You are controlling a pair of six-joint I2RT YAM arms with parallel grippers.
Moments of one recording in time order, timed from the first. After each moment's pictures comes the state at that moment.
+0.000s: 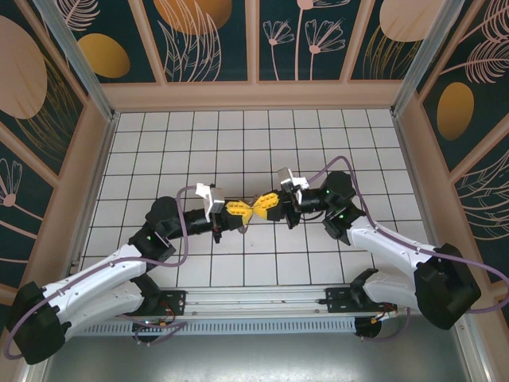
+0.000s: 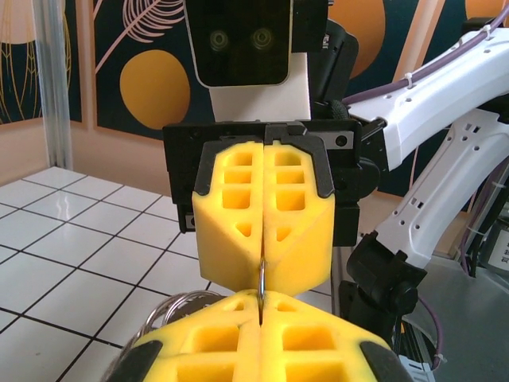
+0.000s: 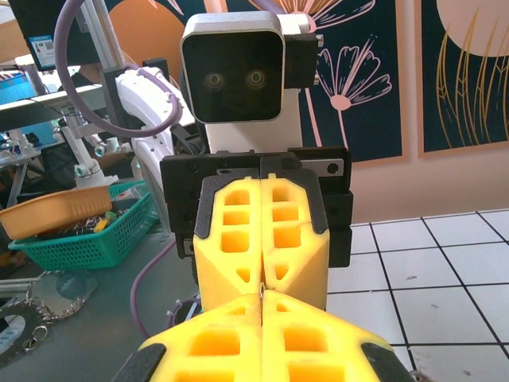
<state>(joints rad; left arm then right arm) -0.79 0.88 0.48 0.46 0.58 -0.22 0.66 1.16 0.59 0.76 -1.11 0.33</state>
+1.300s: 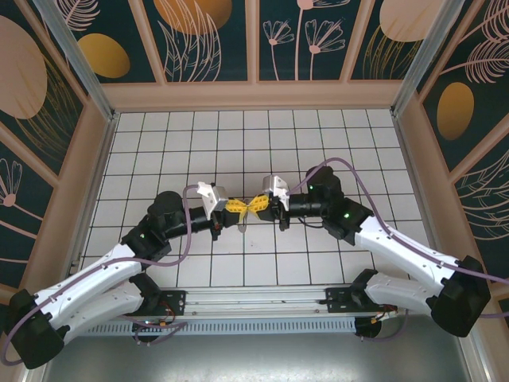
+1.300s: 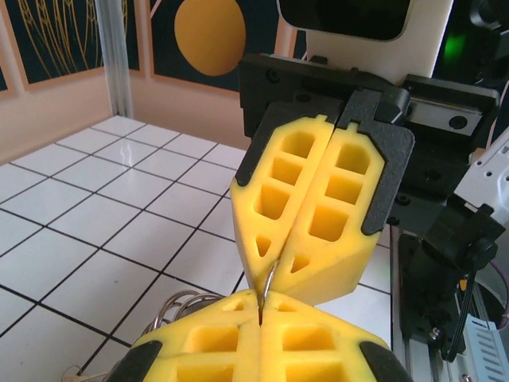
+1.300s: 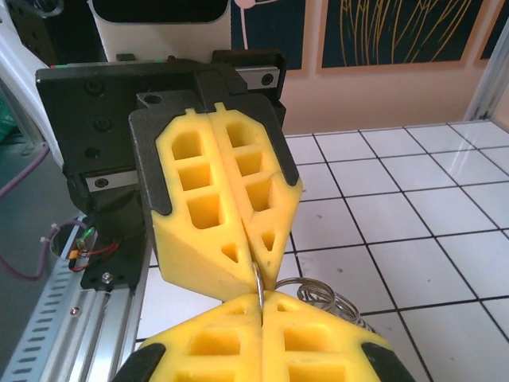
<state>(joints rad) -0.78 0.85 0.55 0.16 0.47 -0.08 0.79 1.07 0.77 0.00 -0.70 -0.21</state>
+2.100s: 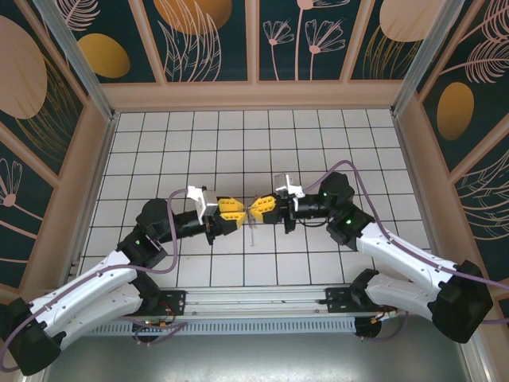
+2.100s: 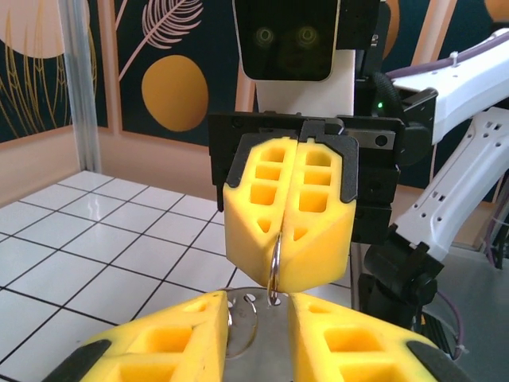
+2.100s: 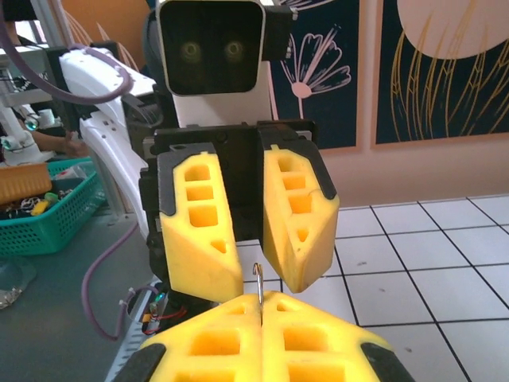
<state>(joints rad) -0.78 0.77 0.50 0.31 0.55 -0.16 0.75 1.03 0.64 0.41 -0.91 0.09</state>
